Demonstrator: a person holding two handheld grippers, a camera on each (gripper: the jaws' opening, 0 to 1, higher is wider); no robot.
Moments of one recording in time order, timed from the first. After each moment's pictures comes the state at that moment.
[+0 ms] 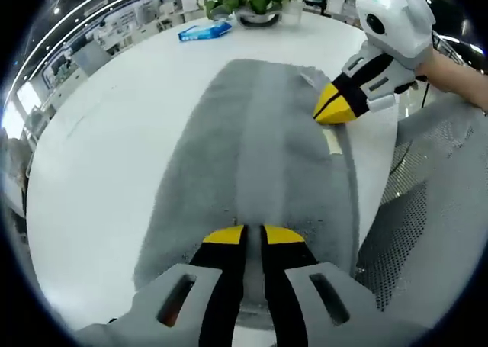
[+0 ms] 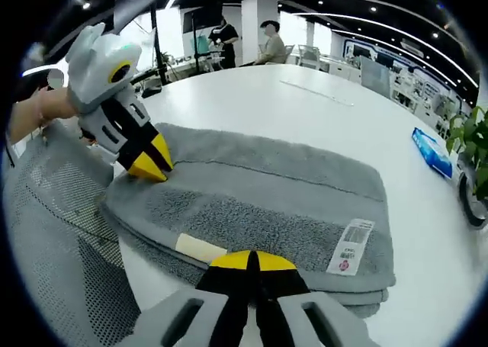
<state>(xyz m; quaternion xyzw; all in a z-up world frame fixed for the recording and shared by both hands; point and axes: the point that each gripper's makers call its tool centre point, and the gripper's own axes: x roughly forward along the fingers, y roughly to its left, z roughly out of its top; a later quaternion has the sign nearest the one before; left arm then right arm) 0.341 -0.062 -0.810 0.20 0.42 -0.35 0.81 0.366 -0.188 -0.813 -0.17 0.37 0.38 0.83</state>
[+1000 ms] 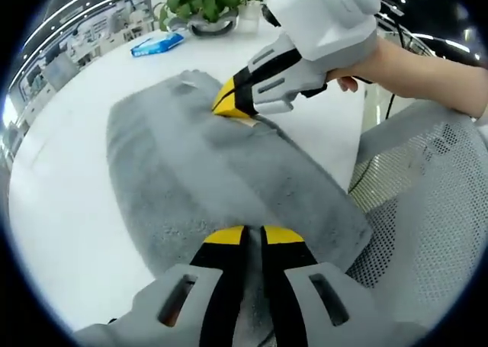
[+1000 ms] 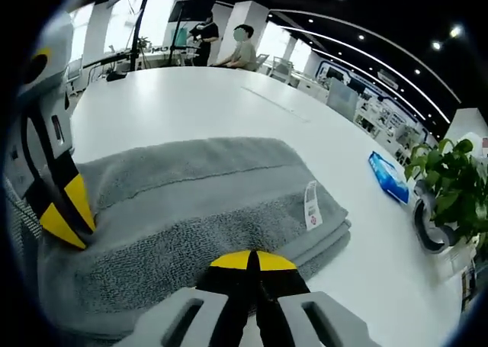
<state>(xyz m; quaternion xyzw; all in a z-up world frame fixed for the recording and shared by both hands) 0.314 -0.142 -0.811 0.17 0.41 -0.44 0.78 0.426 -0.217 -0.813 -0.26 0.30 0.29 0.87</state>
